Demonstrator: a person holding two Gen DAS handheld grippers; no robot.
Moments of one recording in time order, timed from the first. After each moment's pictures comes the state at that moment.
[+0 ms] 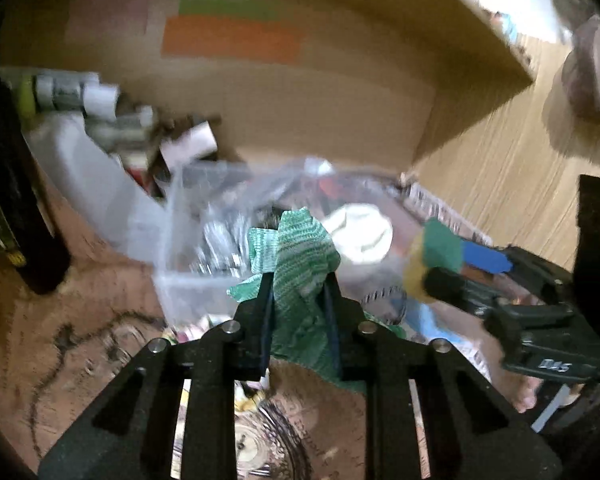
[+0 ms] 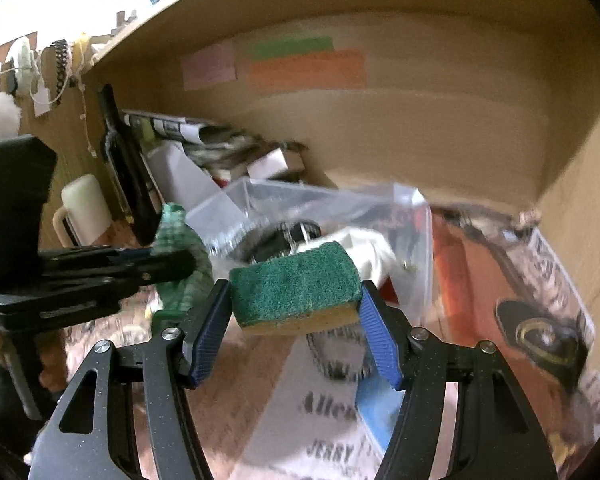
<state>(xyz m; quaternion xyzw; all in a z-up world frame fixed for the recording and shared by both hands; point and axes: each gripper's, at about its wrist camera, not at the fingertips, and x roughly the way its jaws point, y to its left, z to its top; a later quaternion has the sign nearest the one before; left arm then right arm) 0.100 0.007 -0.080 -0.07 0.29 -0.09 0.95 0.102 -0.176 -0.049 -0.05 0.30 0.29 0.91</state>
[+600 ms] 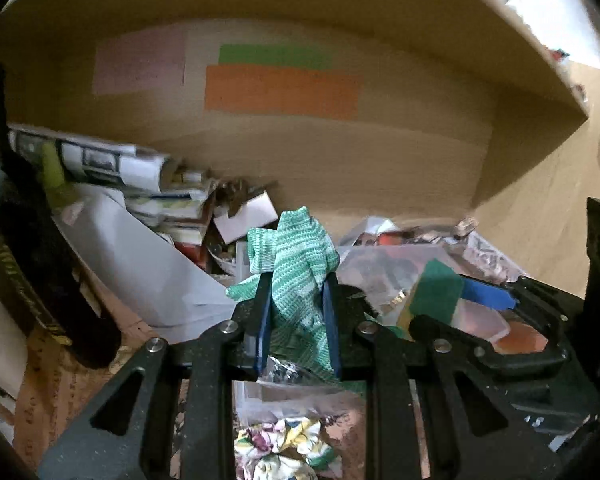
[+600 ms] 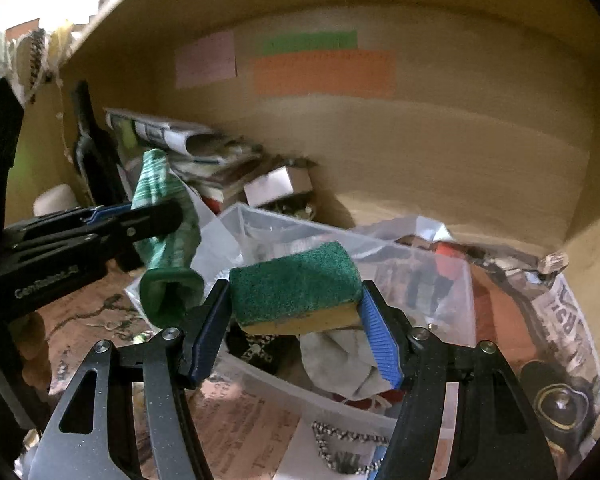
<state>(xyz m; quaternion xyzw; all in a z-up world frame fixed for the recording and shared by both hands) 0.155 0.035 -0.061 -0.05 0.26 -0.01 0.96 0.160 -0.127 -0.055 -0.07 0.31 0.29 0.90</state>
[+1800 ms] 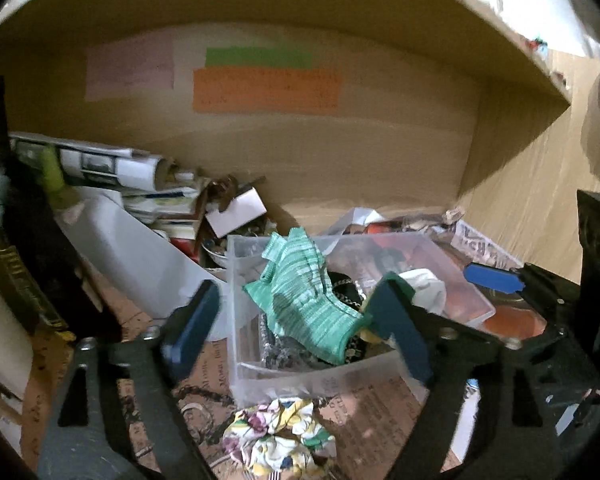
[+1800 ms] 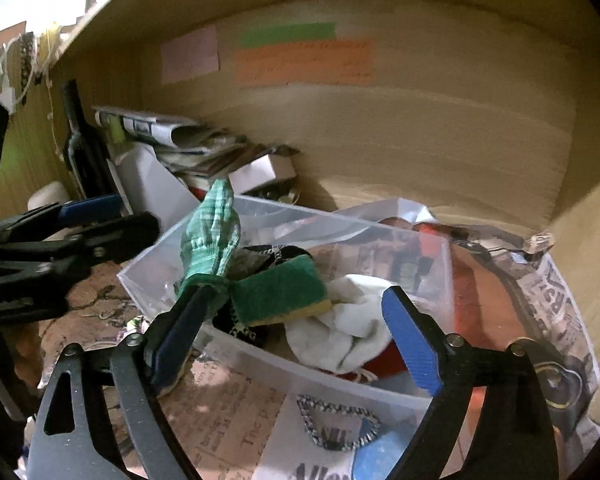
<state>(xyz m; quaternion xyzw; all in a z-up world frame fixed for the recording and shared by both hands) 0.130 0.030 -0.050 -0.04 0.25 -0.03 0.97 0.145 -0.149 -0.049 -0.06 0.31 0.27 0.91</state>
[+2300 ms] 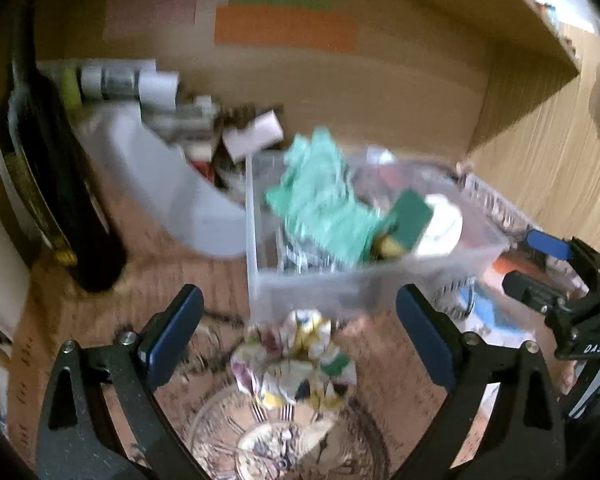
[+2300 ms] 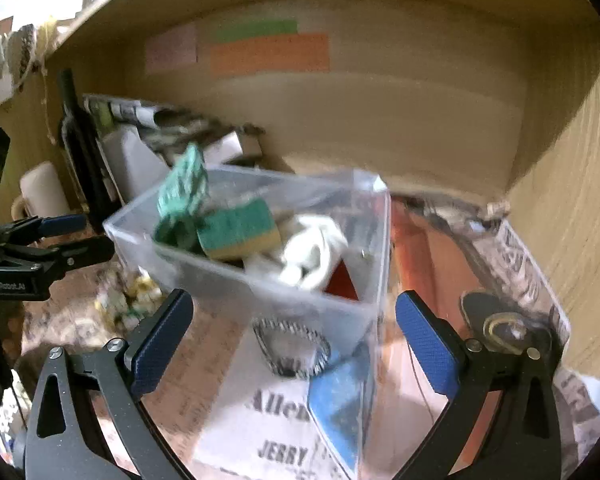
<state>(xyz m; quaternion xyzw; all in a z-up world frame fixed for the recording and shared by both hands) 0.115 0.039 -0.101 -0.05 0.34 -0.02 0.94 0.115 -0.187 -0.069 -0.08 0.32 0.23 0.92</state>
